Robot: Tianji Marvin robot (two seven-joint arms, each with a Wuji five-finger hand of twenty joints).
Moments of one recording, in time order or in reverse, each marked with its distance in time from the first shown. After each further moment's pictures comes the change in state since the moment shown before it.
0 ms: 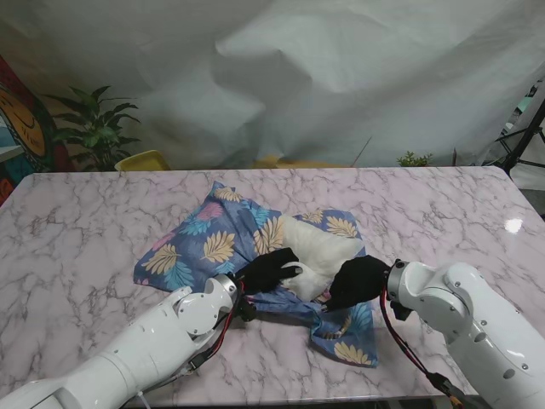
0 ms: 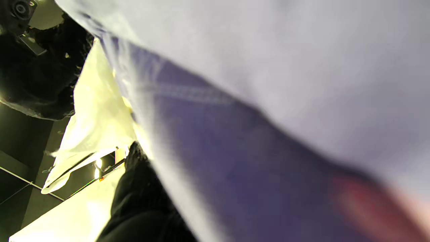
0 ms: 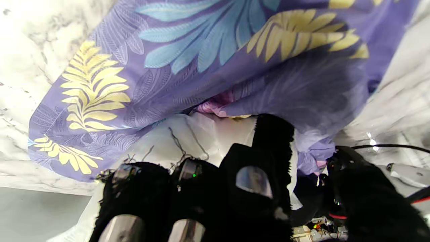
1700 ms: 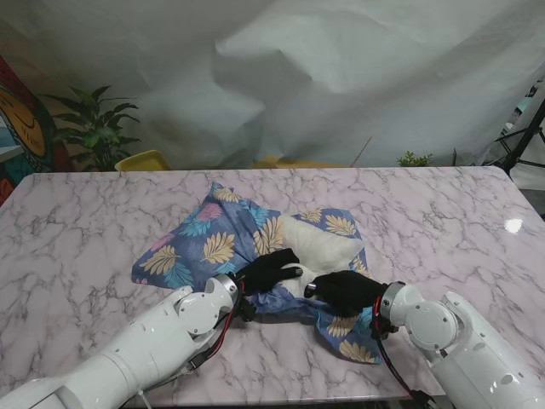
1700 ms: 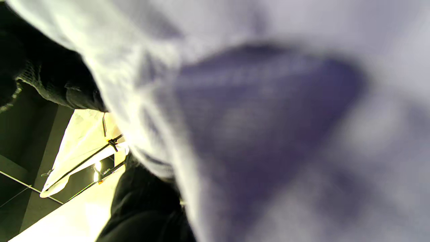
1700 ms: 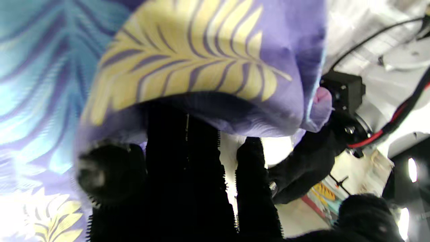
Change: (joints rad) left arm -0.007 -0.003 0.009 0.009 0.002 0.000 -0.003; right arm -0.036 -0.052 -0.040 0.149 0.463 0.202 -0.065; left_hand 0.000 -0.016 0.000 0.000 -0.001 0.000 0.000 0.000 0.000 -0.001 -0.001 0.000 0.000 -0.001 -0.007 0.000 0.000 -0.002 -0.003 0.000; right_hand 0.088 0.266 -0.487 0.066 -0.456 0.222 -0.213 -0.071 -0.423 0.423 -0.540 -0.410 -0.159 0.395 -1.271 -0.654 -0.118 0.303 -0.180 -0.540
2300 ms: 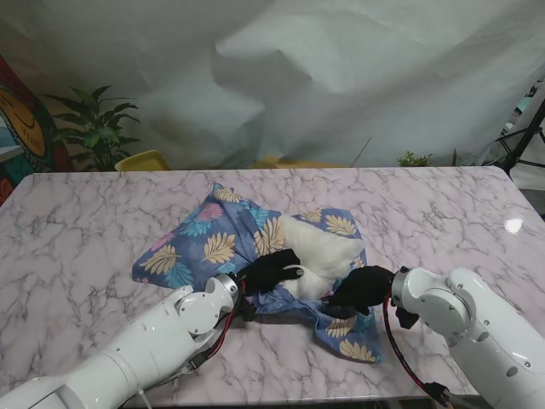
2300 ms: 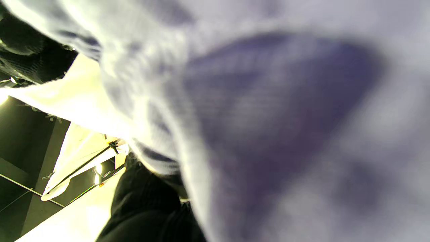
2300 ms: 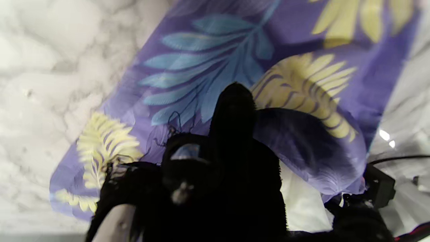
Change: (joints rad) left arm -0.005 -0.001 0.007 0.004 0.006 -0.003 0.001; right arm 0.047 0.070 0.010 -0.084 -0.403 -0.139 0.103; left_hand 0.000 0.003 0.002 0.000 0.000 -0.002 0.000 0.000 0.000 -0.003 0.000 0.000 0.000 -0.002 0.000 0.000 0.000 -0.001 0.001 0.000; right_hand -0.033 0.100 -0.010 0.005 0.253 -0.130 -0.099 -0.013 0.381 -0.228 -0.034 0.045 0.127 -0.219 0.943 0.245 0.125 -0.262 0.182 0.325
